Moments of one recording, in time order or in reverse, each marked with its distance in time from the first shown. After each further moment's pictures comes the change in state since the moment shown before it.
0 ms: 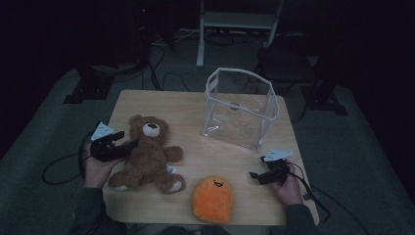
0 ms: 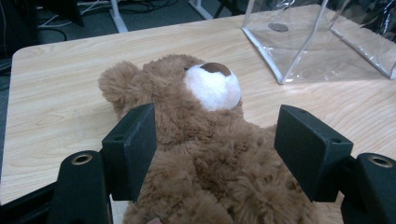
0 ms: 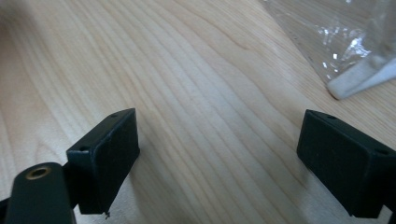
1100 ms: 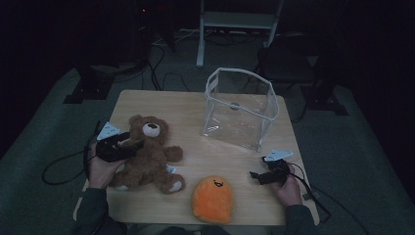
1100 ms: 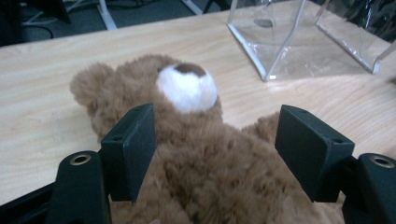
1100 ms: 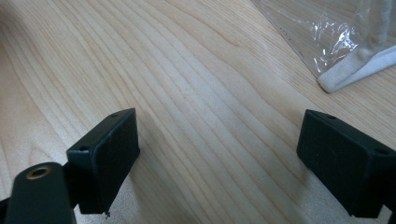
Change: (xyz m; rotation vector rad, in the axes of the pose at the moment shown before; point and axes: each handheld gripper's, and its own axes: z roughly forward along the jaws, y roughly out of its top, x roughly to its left) left arm -0.017 0.011 0.002 0.005 -0.042 0.017; right arm 0.001 -0.001 -0.001 0.000 -0.024 0.021
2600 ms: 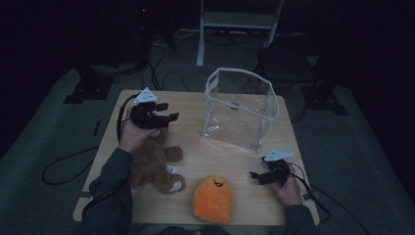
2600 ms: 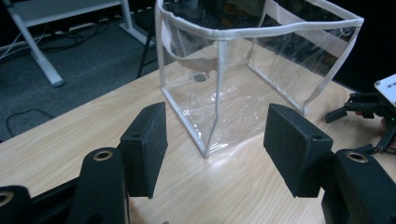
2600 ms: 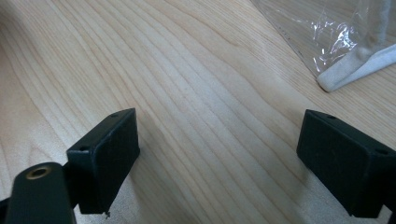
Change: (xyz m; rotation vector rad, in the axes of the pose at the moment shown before) left arm -0.052 0.114 0.055 -0.021 -0.203 0.170; right arm 0.000 0.000 0.000 -0.002 -0.003 0.001
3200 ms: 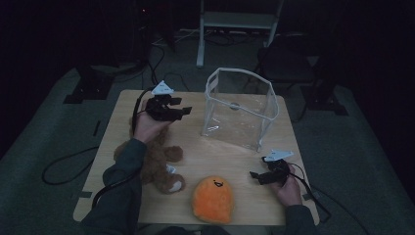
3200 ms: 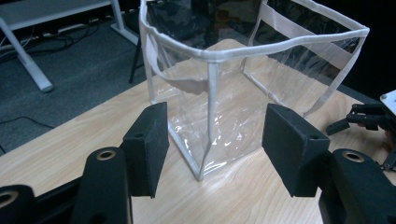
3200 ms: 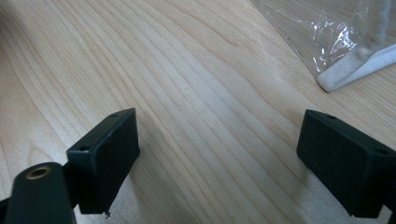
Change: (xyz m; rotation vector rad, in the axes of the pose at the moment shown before) left arm -0.006 0.025 0.039 0.016 -0.018 0.023; right arm 0.000 0.000 0.000 0.000 0.000 0.000
